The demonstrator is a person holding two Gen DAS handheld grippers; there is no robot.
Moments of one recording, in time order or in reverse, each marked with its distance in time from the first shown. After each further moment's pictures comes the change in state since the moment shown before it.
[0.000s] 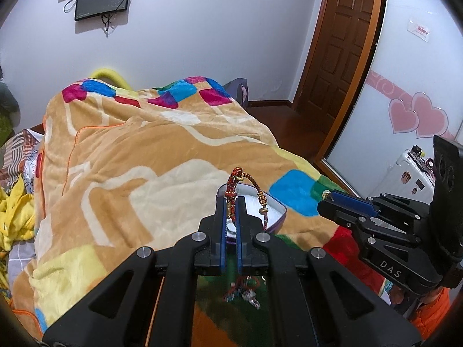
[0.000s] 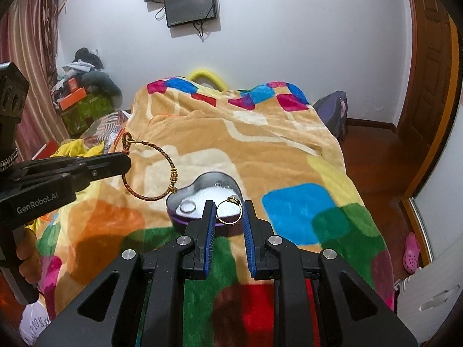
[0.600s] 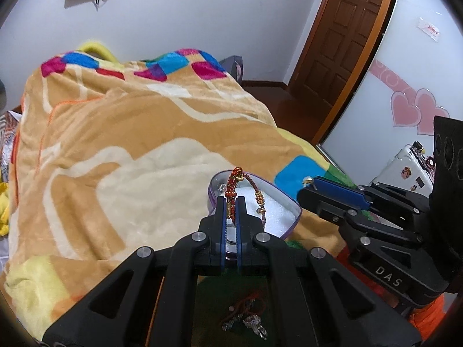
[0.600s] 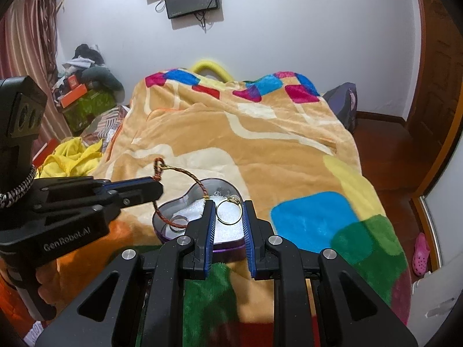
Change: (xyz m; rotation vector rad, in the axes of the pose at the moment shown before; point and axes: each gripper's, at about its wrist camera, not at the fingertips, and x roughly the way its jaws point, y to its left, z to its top) left arm 0.068 0.008 -0.001 -0.039 0.115 -0.062; right arm 0.043 -0.006 0.009 0.003 0.052 0.040
